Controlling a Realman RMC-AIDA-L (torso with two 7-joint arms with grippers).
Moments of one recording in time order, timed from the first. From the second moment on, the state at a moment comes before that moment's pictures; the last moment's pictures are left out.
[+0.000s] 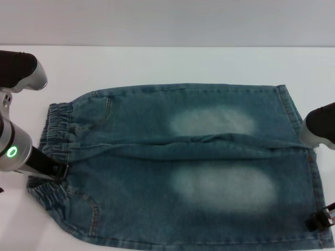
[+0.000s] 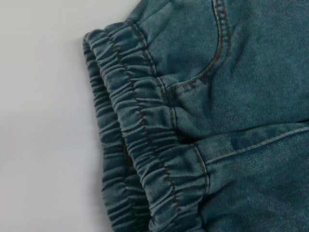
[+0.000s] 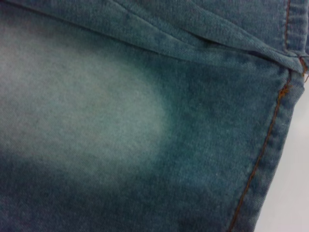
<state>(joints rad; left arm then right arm) -0.36 -2.06 -1.58 -1.59 2.79 -1.59 -0.02 0.22 2.05 1.27 1.81 -2.92 1.74 0.15</state>
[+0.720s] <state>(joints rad) -0.37 -2.06 -1.58 -1.58 2.79 -1.59 -0.02 0.21 2.06 1.26 1.81 -2.92 1.75 0.16</state>
